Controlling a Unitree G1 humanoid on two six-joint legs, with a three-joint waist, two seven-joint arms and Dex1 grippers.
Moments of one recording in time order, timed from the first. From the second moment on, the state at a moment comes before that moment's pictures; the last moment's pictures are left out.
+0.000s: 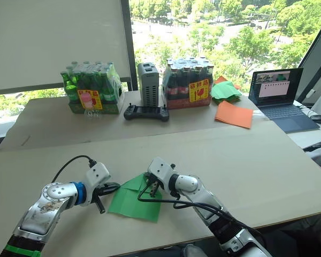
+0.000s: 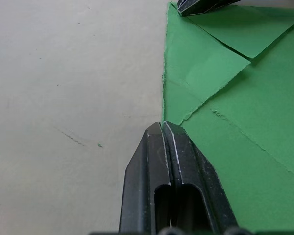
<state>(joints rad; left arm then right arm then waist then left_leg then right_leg) -0.08 0.78 -0.02 -0.18 -0.24 0.52 -0.88 -0.47 -0.13 0.47 0.11 -0.14 0.37 0.55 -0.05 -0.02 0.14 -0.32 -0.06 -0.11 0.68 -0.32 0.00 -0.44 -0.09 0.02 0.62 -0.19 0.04</state>
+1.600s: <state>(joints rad) -0.24 0.64 -0.17 -0.10 -0.24 0.44 -0.91 -0.23 -0.39 0.28 -0.58 0.21 0.75 0.63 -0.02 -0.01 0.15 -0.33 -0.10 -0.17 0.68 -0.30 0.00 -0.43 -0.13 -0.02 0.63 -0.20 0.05</state>
